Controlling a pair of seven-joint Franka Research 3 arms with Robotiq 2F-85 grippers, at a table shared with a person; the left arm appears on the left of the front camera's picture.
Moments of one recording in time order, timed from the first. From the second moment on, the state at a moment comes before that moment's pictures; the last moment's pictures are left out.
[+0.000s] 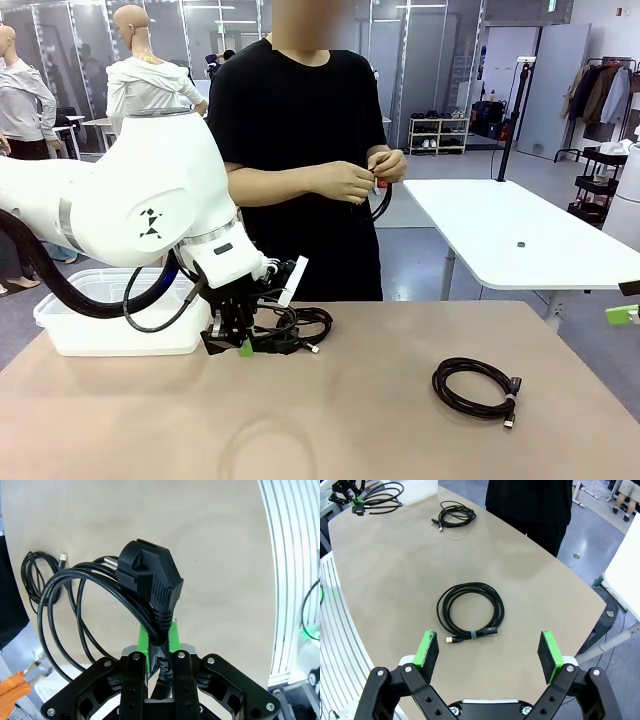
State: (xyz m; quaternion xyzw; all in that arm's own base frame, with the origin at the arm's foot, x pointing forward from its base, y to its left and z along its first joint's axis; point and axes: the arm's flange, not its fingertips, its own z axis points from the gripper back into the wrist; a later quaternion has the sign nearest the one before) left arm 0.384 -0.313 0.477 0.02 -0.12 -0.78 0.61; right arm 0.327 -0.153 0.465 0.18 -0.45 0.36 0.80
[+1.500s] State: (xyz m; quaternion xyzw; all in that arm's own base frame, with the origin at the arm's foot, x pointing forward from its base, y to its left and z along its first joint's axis) left arm 0.524 -0.034 0.473 0.14 -0.21 -0.77 0.58; right arm 0.327 -0.152 0.465 0.18 -0.45 0.36 0.80
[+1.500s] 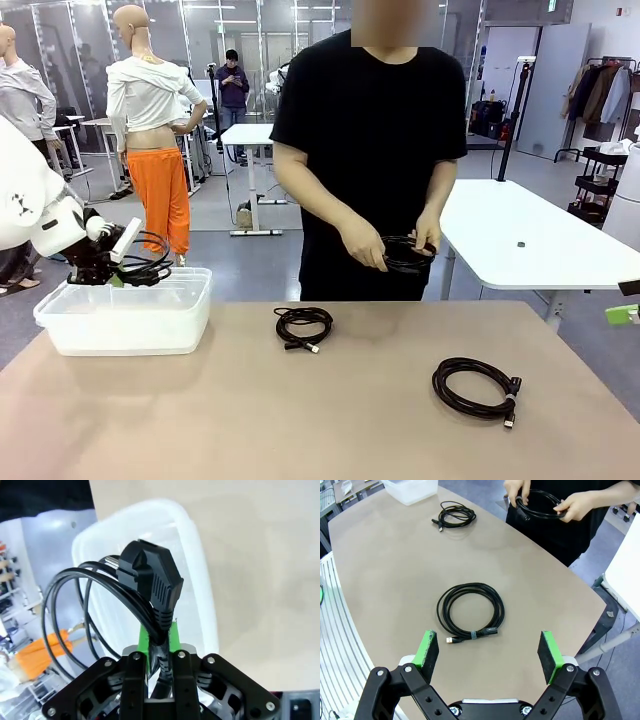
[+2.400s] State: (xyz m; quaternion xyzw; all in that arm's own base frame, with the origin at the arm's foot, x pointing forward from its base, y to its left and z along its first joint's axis) left arm 0.578 -0.015 0.436 0.08 -0.18 -0.75 0.63; right arm 0.327 -0.152 0.465 0.18 -0.45 0.36 0.80
